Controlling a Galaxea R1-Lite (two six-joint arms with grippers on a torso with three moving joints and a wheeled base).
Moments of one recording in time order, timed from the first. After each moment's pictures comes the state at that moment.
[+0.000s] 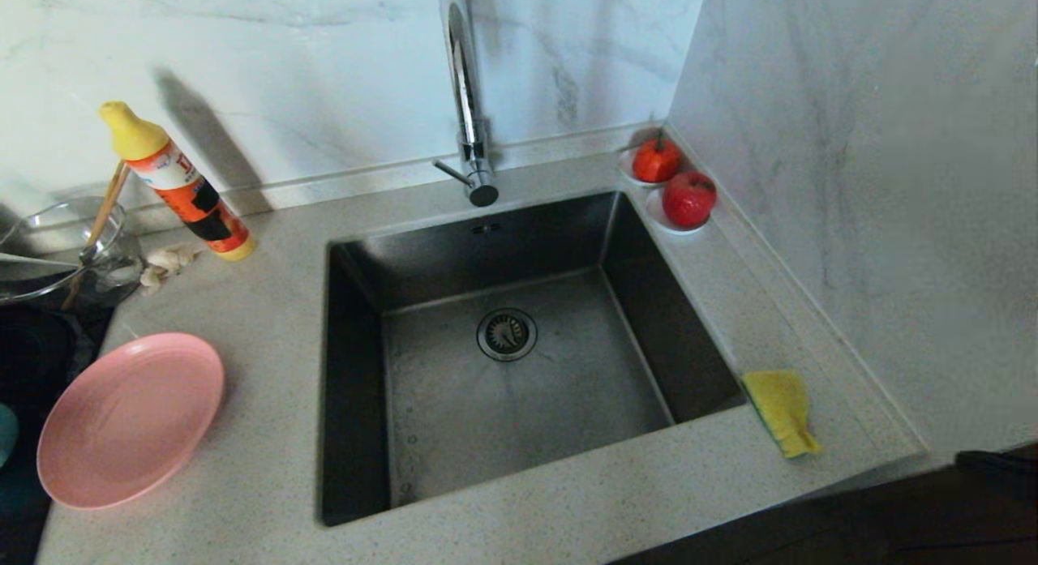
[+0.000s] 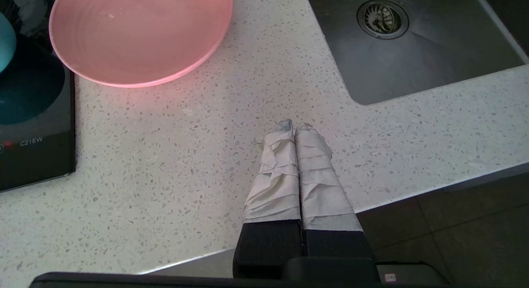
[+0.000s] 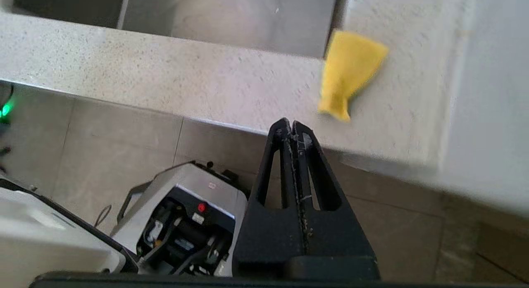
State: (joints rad) left arm 0.00 0.00 -0.05 0.12 -0.03 0.05; right arm 0.27 0.79 -0.64 0.19 0.16 -0.09
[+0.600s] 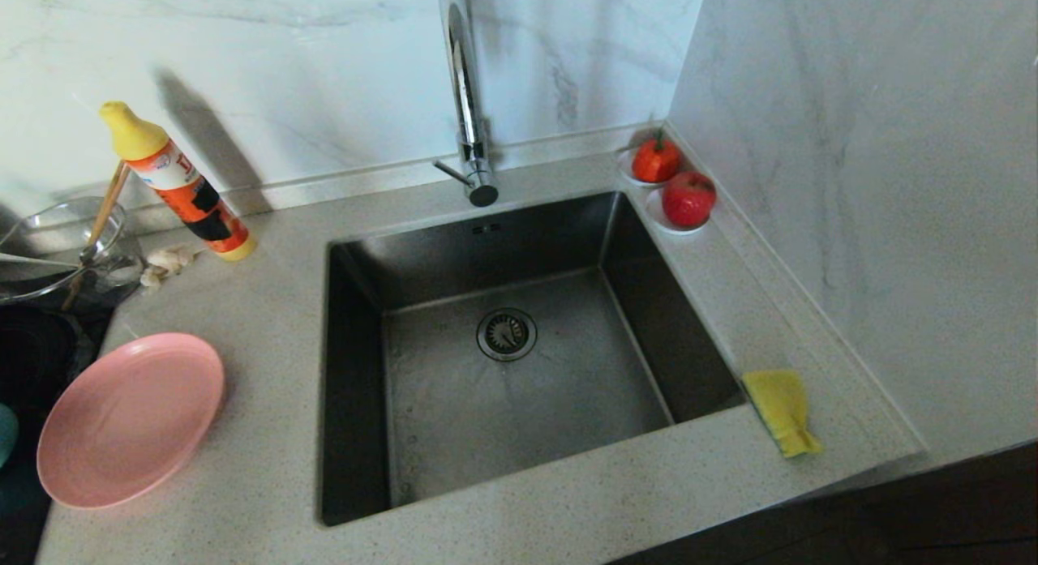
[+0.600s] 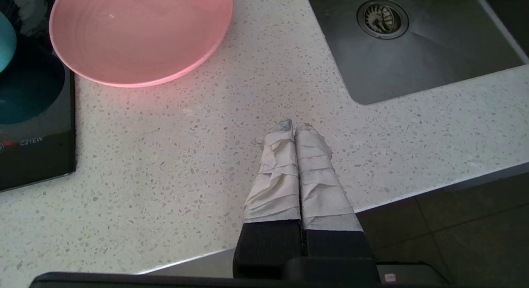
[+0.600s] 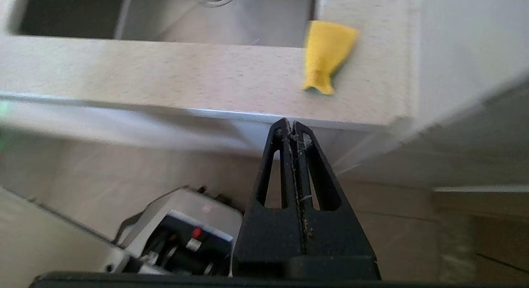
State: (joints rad) left arm 0.00 0.00 -0.05 0.12 -0.03 0.05; right arm -0.02 0.44 -0.55 0.31 0.35 -0.10
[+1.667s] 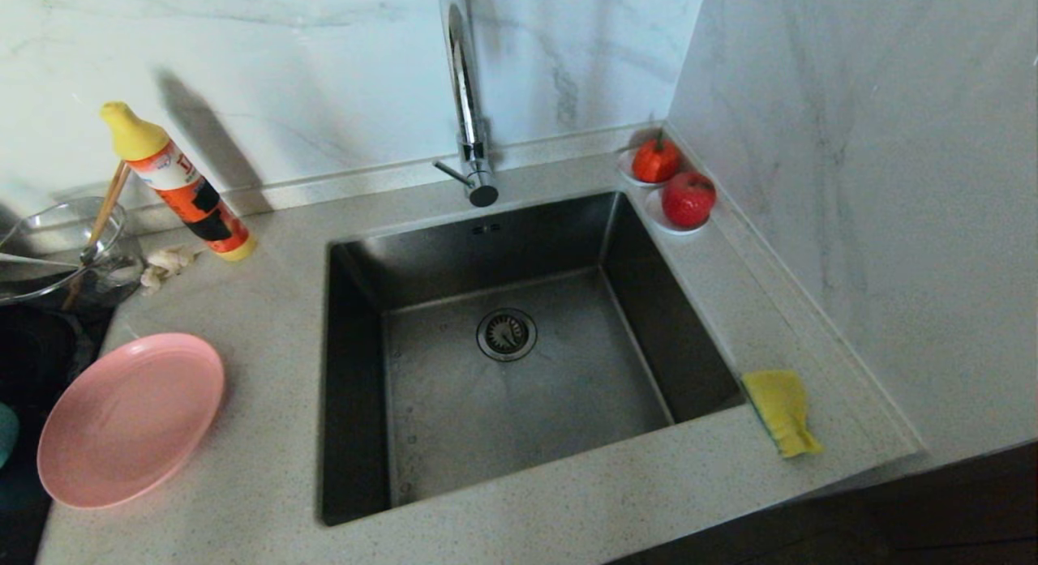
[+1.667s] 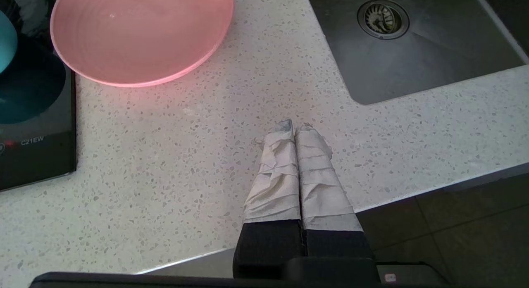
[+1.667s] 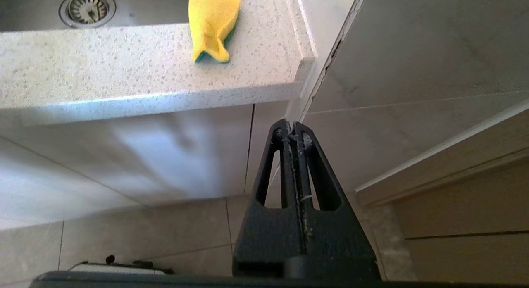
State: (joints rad) left arm 0.00 0.00 -0.05 0.12 -0.03 0.05; right arm 0.00 0.01 -0.01 -0.01 0.00 -0.08
